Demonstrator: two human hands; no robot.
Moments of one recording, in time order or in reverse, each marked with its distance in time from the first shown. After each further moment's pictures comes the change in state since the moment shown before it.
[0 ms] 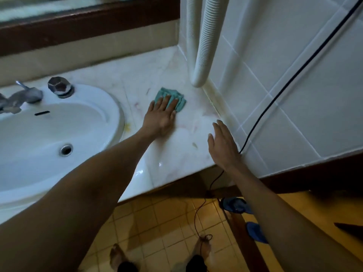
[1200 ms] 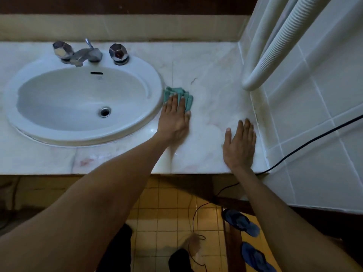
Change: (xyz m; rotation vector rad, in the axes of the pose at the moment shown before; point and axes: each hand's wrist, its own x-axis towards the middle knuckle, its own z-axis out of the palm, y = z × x) left_hand -0.073 -0.022 0.009 -0.119 0.137 -0.394; right_hand 0.023 -0.020 0.038 -0.102 0.073 -0.030
